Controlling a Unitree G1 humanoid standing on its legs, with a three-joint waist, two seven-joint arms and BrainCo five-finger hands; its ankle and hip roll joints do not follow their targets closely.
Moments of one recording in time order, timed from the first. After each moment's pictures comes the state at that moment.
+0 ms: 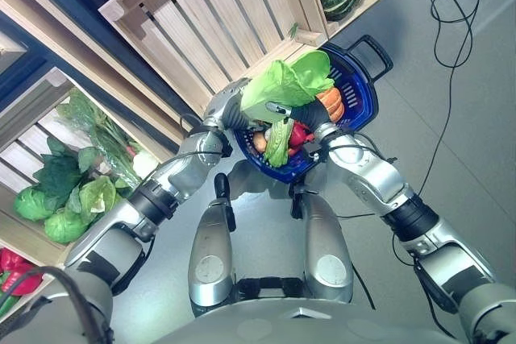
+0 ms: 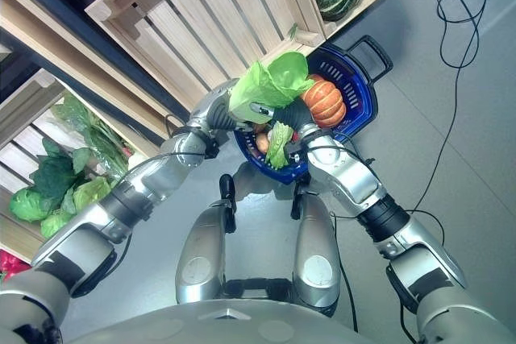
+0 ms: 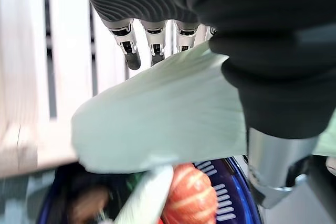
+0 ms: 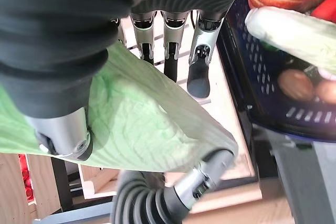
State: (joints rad) left arm -0.58 0.48 -0.66 0.22 0.12 0.30 0.18; right arm -0.49 -0.49 0.54 -0.05 0.52 0.23 -0.28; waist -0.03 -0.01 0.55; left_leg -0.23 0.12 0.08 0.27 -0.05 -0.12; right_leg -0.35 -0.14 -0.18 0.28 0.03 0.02
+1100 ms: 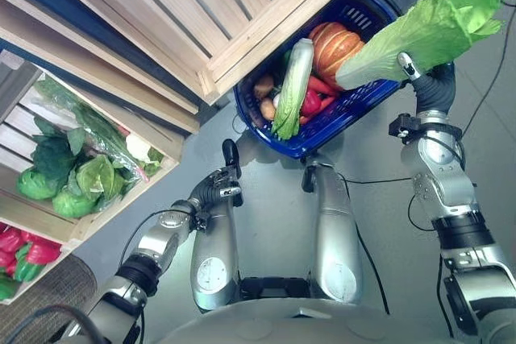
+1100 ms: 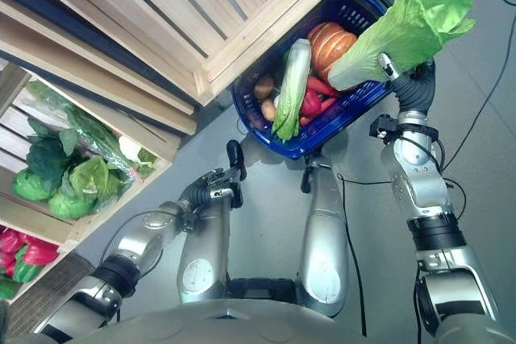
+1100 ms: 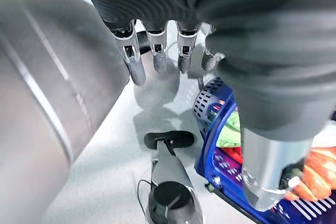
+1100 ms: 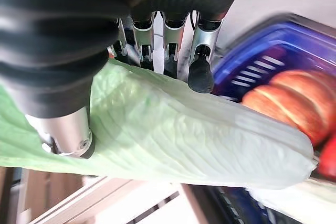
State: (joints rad) left arm -0.15 0.41 -0.43 0.48 -0.45 0.09 -0.12; right arm -0.37 -0.60 0.10 0.14 0.59 -0.12 -0.40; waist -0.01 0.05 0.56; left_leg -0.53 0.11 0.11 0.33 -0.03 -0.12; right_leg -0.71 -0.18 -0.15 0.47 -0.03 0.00
